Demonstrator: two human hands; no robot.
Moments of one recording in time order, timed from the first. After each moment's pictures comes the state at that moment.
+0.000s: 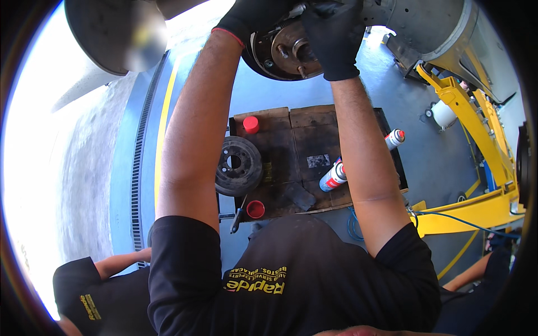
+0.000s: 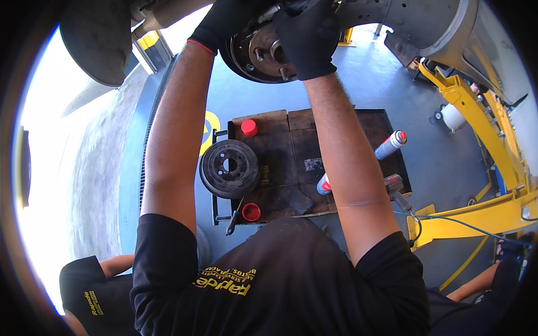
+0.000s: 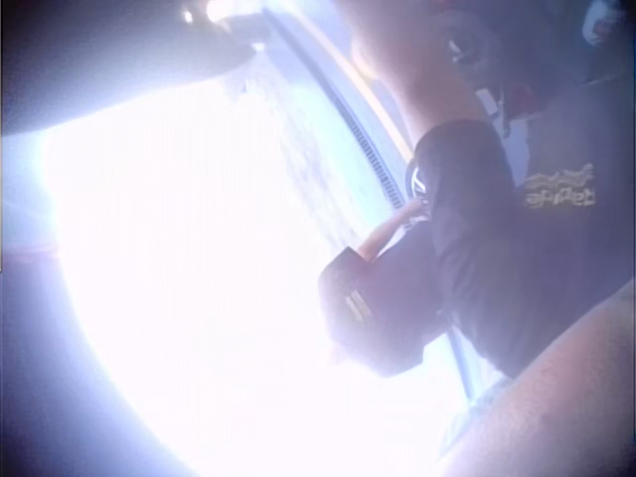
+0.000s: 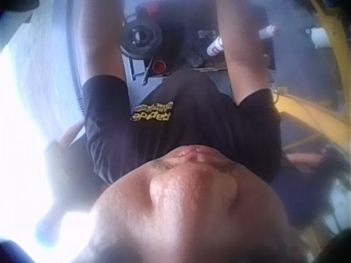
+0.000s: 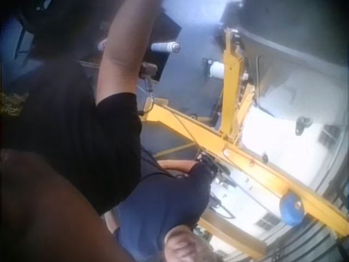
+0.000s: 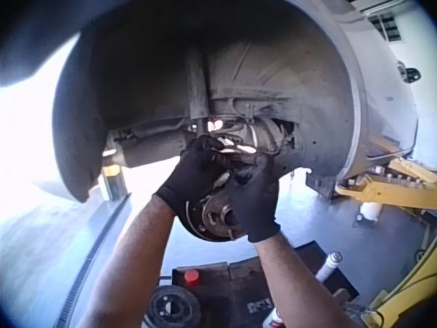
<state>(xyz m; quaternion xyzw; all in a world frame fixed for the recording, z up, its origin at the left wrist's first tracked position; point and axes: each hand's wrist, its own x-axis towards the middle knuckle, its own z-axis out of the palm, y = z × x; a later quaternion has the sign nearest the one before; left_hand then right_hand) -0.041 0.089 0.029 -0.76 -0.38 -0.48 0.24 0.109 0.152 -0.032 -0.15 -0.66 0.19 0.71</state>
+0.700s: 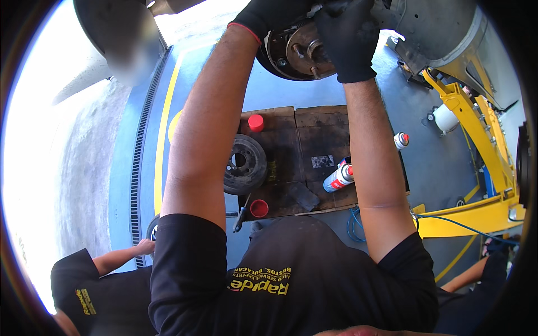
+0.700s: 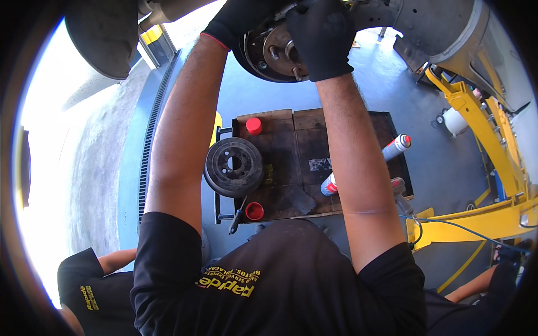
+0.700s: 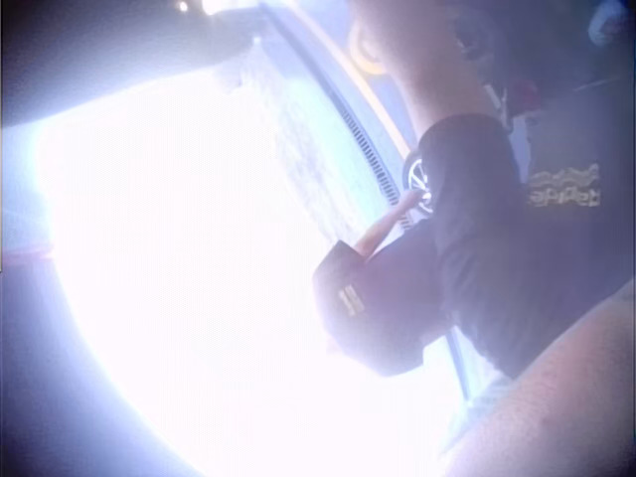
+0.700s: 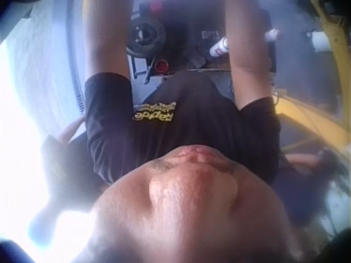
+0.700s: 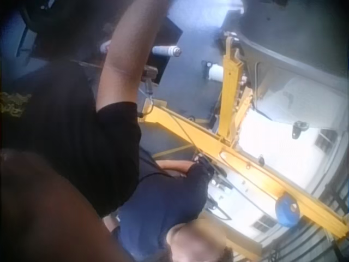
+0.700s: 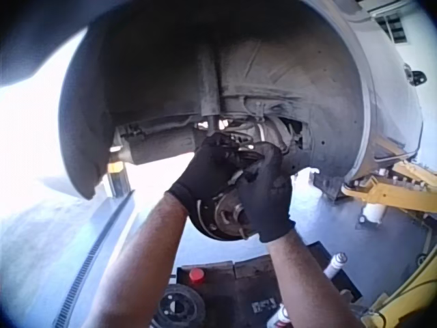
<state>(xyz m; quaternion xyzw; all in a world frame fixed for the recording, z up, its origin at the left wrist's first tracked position) -0.050 0.099 0.033 -0.80 -0.31 -0.43 0.28 0.119 0.135 -0.022 -0.19 -0.73 0.07 0.66</state>
